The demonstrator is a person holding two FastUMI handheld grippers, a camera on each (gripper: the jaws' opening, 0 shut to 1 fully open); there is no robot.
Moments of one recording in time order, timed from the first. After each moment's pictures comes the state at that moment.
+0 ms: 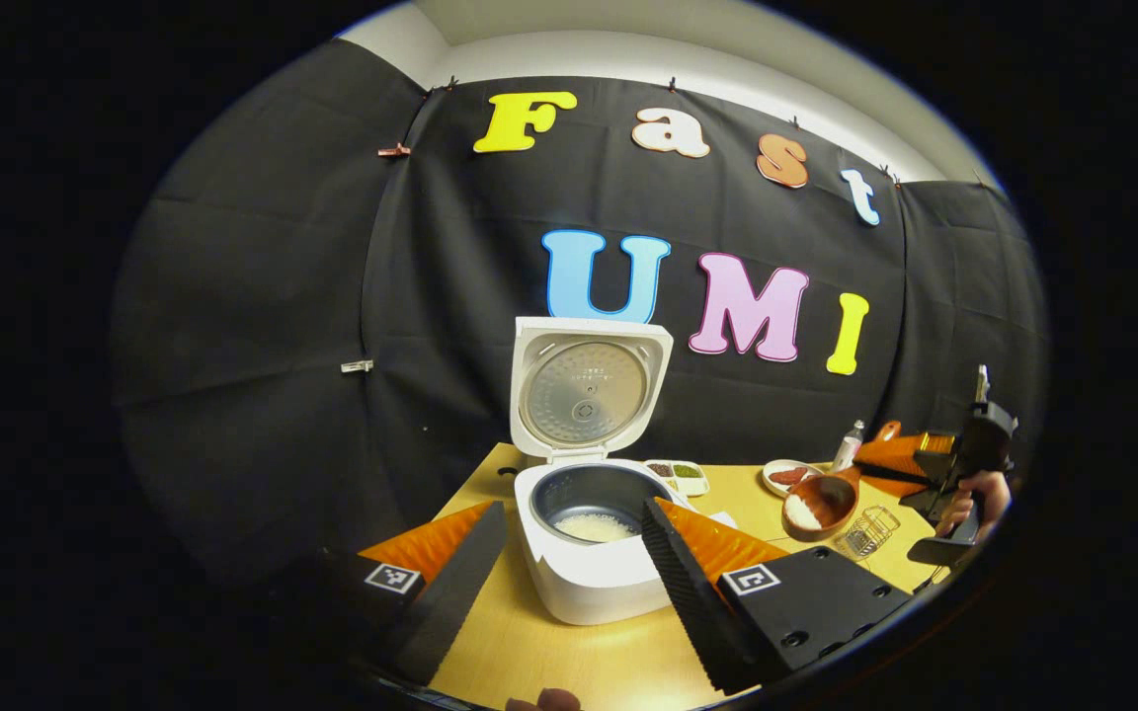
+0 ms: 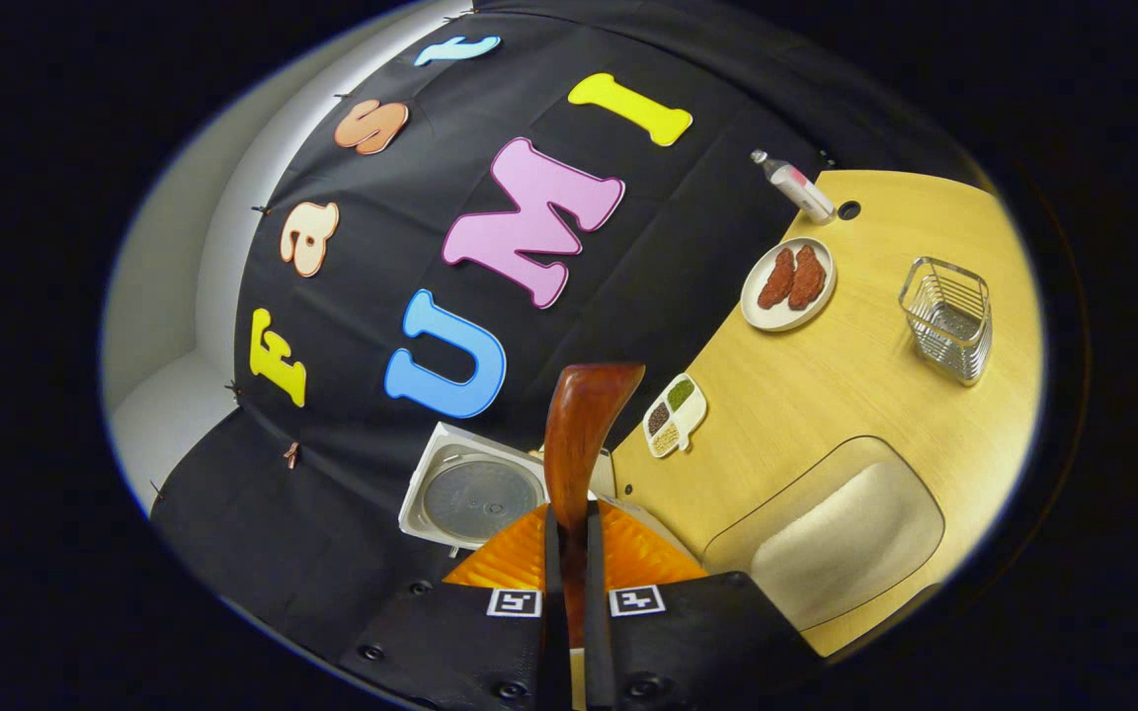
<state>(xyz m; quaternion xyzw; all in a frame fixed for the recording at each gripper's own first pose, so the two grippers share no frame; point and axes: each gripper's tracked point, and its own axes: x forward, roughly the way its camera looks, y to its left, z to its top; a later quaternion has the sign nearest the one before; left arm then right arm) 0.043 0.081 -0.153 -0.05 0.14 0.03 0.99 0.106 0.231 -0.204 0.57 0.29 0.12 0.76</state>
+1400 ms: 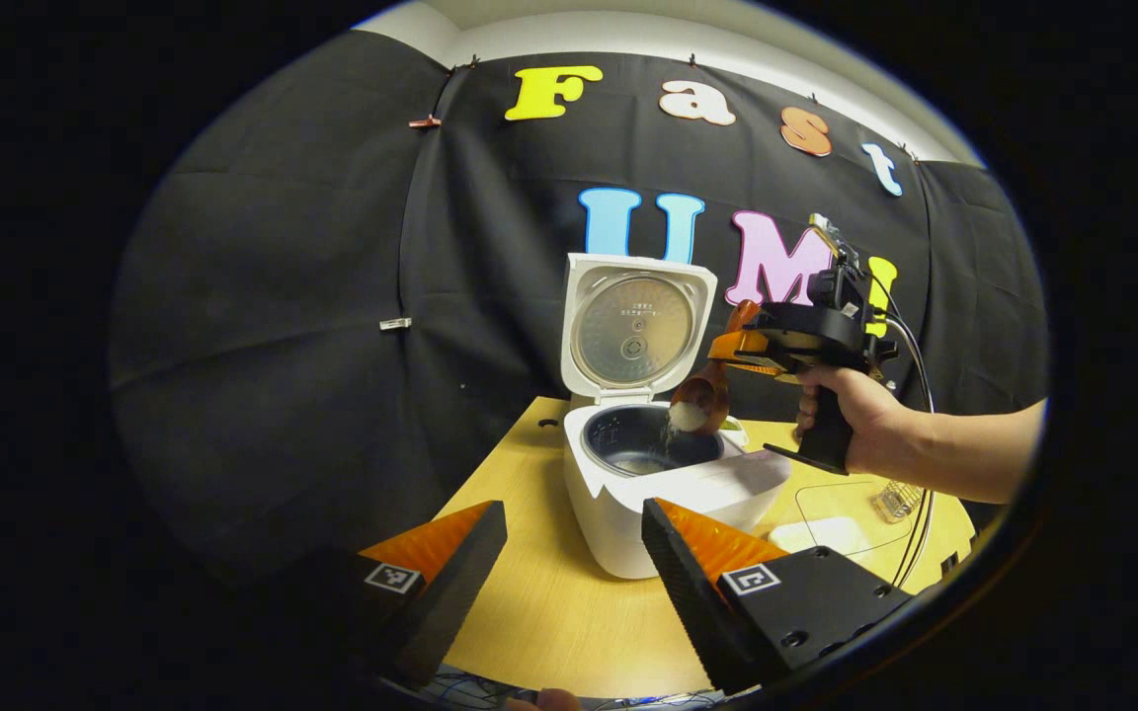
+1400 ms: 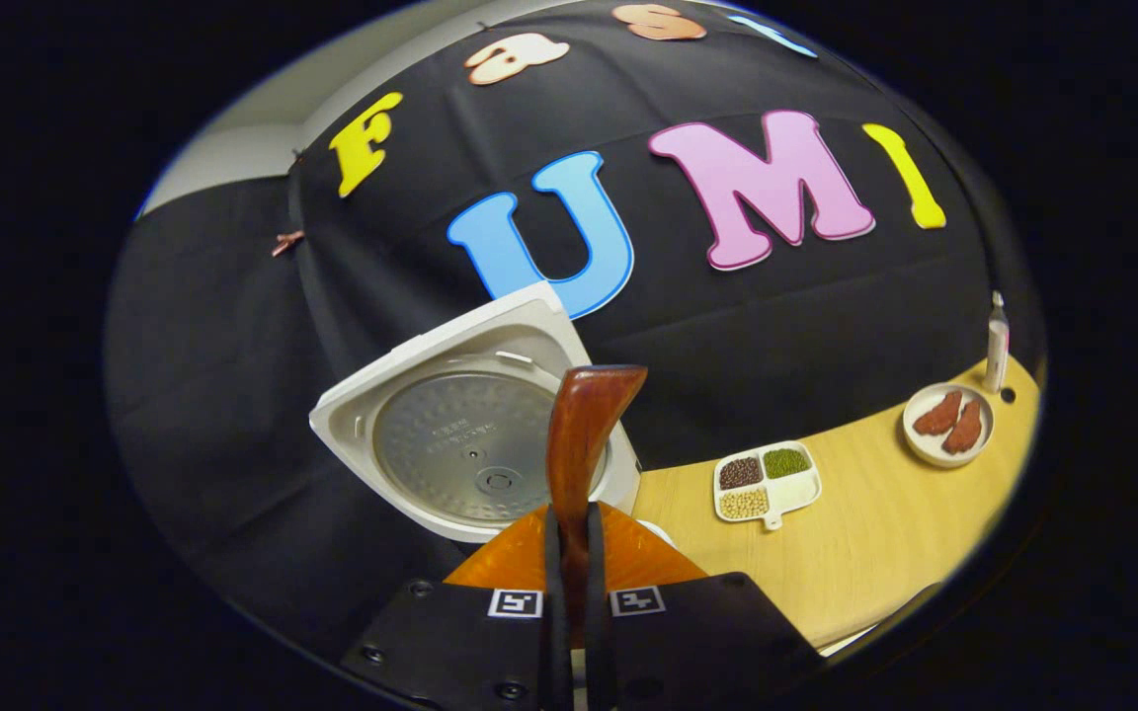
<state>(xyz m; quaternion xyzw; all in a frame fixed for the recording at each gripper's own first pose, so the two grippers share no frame) 0.003 0.119 -0.215 -0.05 0.19 0.07 0.98 0.215 0.449 -0.209 0.25 0.24 0.25 0.90</state>
